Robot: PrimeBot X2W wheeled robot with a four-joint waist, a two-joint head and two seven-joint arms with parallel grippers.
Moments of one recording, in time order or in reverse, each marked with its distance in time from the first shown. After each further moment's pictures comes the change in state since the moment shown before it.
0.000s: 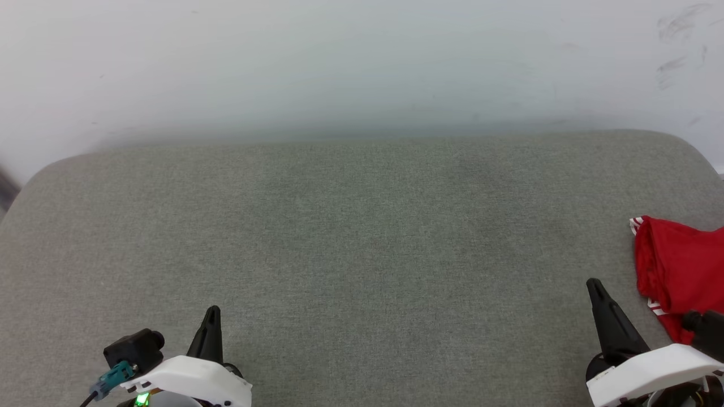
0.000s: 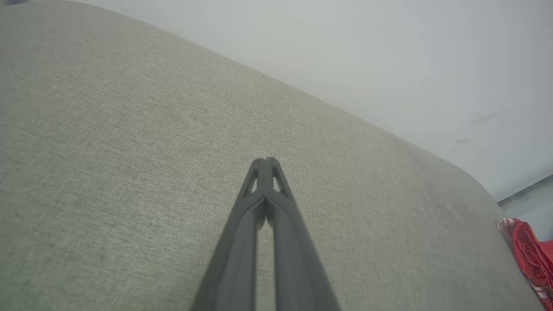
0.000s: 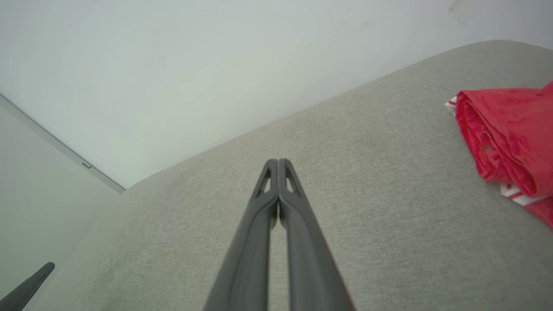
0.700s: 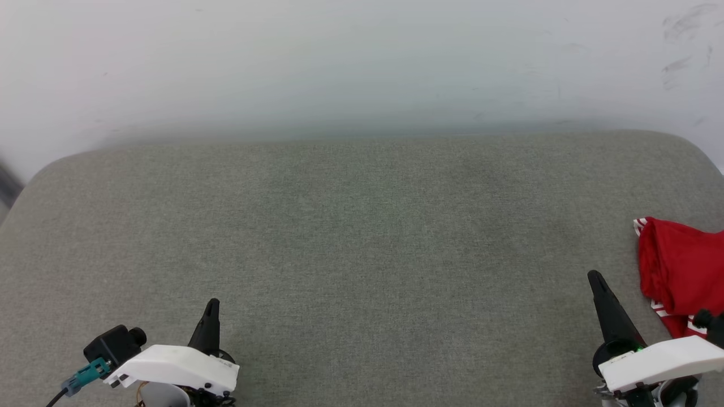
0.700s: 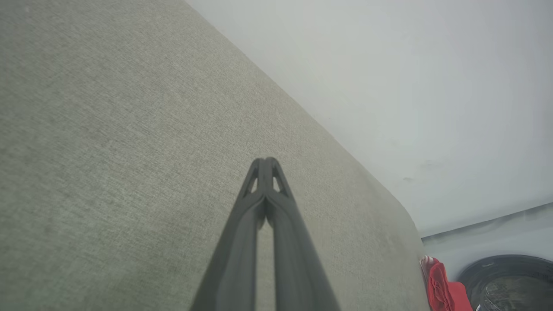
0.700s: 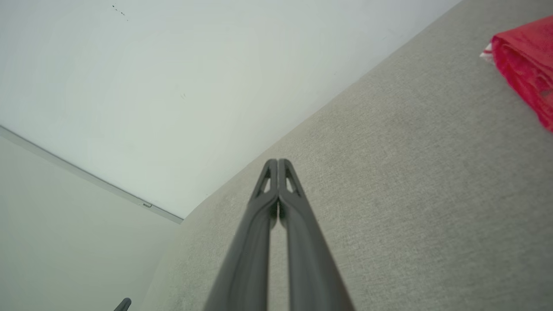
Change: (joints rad) left arm -0.020 -0.058 0.105 0.018 -0.238 -0.088 0.073; right arm -0.052 -0.001 -0.011 0.078 0.307 0.000 0.000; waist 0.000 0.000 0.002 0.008
